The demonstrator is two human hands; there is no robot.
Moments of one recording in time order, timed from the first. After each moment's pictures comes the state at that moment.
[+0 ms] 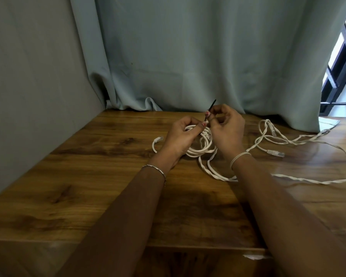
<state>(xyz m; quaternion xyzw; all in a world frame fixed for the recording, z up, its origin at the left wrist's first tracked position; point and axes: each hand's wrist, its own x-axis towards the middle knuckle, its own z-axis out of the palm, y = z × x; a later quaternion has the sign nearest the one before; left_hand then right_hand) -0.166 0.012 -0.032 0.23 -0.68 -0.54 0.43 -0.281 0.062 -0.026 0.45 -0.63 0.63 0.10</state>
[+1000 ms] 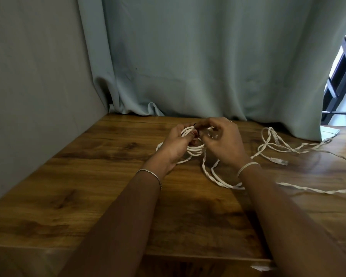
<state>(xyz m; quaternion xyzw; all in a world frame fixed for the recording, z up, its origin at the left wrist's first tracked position) -0.156 -0.013 -0.041 0.24 -0.64 -0.62 0.38 -0.278 0.070 -0.023 0.63 -0.61 0.46 0.12</state>
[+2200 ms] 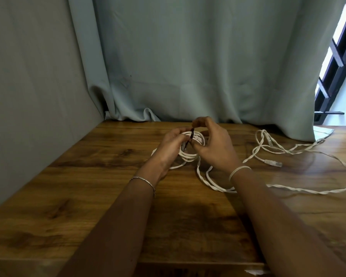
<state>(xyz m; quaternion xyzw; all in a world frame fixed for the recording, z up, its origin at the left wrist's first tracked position) -0.151 -0.007 -0.035 0.24 -0.66 -0.61 0.38 -0.276 0.067 -0.027 0.62 -0.63 0.45 0.11</state>
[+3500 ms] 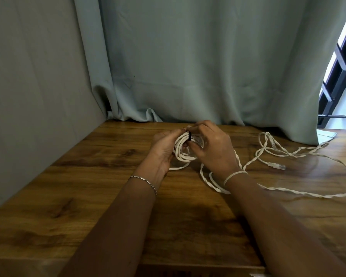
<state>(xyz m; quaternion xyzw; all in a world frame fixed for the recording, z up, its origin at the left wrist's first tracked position) -0.142 -0.006 -0.022 0.29 -0.48 -0.70 0.44 -0.262 0.064 -0.032 0.65 -0.57 0.42 0.25</state>
